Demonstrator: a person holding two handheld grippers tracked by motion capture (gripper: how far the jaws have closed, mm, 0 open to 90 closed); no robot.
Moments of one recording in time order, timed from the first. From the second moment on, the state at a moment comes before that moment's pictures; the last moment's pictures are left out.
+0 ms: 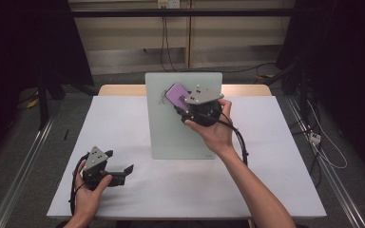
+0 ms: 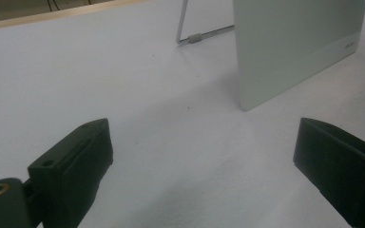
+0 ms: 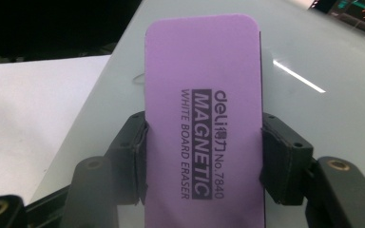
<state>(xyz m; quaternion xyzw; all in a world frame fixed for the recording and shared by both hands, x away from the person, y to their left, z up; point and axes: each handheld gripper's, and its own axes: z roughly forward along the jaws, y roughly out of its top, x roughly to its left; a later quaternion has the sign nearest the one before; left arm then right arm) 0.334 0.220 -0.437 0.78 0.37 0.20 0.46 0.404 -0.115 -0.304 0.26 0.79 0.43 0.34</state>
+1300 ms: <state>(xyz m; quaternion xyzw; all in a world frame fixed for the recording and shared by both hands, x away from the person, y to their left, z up) 0.334 0.222 -0.436 0.78 0.38 0.20 0.46 0.401 -0.106 -0.311 0.26 0.80 0.43 0.34</state>
